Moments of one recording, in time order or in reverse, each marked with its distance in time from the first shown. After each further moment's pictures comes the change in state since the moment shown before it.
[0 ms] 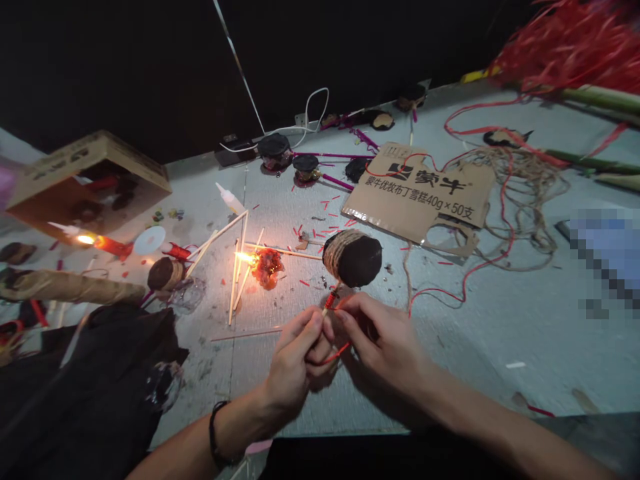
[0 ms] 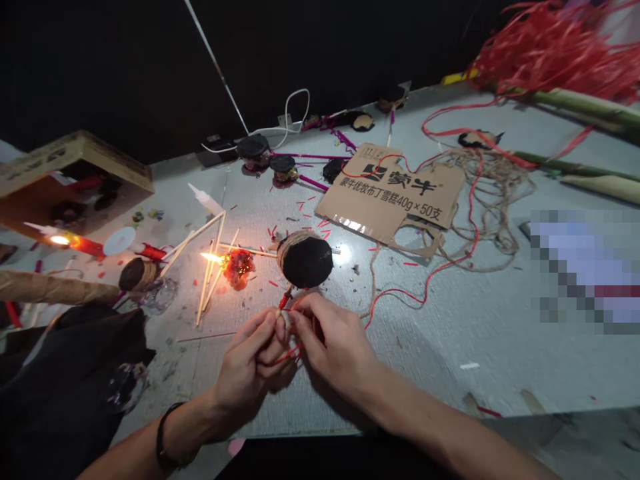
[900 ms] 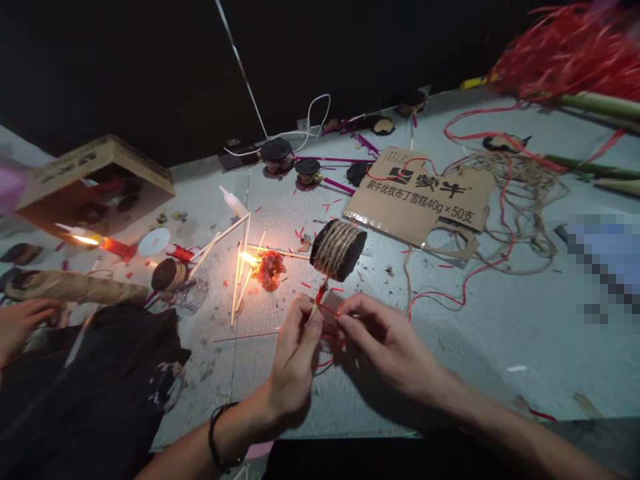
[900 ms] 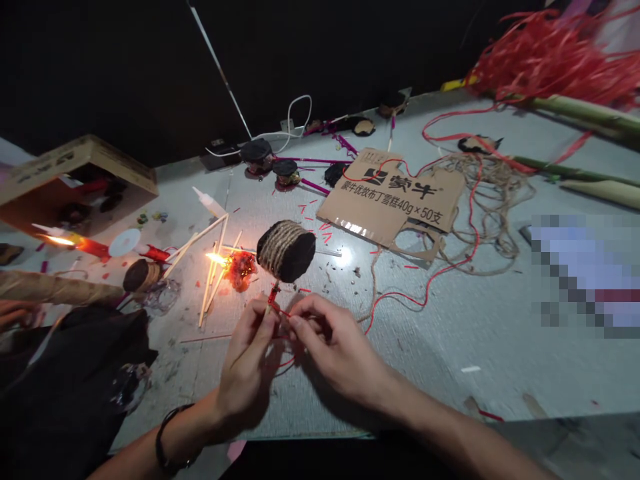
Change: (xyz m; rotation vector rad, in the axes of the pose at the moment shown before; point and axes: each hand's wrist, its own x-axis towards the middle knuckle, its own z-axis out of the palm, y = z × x) left_hand -0.004 0.003 0.005 0.375 0.287 0.238; right_hand 0.003 -0.010 -0.007 0.540 -0.205 0.280
